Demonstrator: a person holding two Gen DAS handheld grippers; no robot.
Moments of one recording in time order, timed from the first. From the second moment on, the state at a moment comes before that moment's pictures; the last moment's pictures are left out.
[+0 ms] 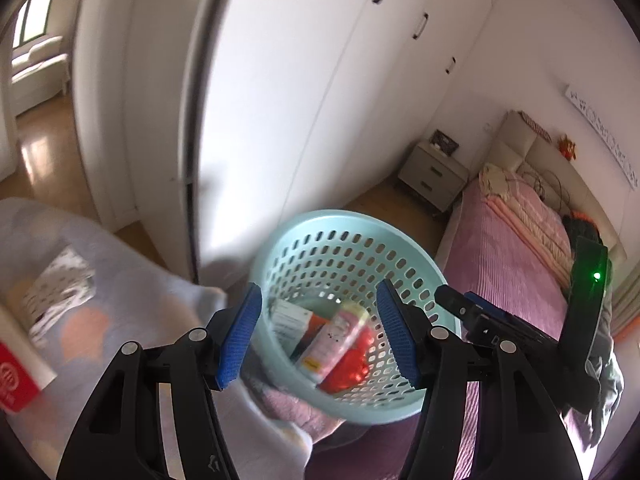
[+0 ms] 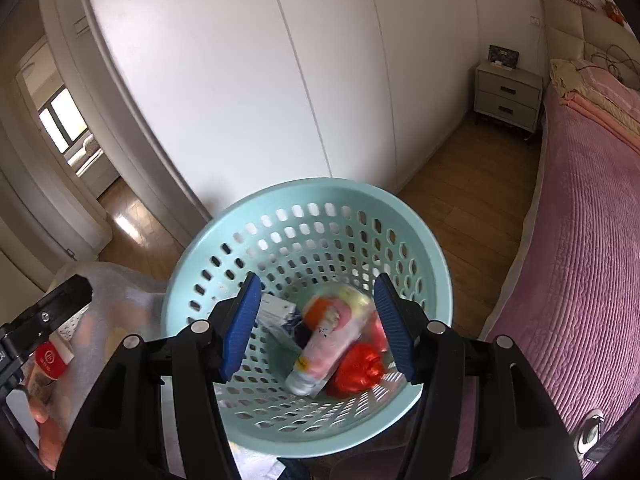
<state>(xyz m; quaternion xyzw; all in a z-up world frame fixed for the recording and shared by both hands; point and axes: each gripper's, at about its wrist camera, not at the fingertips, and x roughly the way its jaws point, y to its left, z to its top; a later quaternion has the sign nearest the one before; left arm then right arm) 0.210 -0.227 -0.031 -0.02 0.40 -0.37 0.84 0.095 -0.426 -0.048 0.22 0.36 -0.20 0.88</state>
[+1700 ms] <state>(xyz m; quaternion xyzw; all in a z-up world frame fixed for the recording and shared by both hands) 0.254 0.118 -0.059 0.02 0.48 -0.29 0.83 0.191 -0.071 -0.066 0.05 0.44 0.06 0.90</state>
